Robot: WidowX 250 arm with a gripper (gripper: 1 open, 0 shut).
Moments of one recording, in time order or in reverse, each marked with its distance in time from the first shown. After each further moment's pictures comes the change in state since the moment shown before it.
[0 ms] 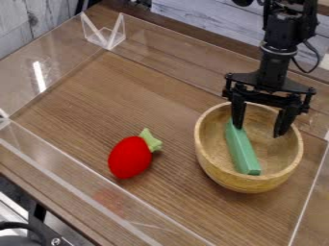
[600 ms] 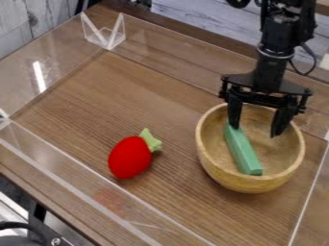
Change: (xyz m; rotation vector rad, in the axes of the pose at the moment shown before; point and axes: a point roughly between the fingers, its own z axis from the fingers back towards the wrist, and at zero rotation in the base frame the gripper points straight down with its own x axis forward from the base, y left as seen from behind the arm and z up) arm -0.004 0.009 -0.002 0.015 -0.023 0.051
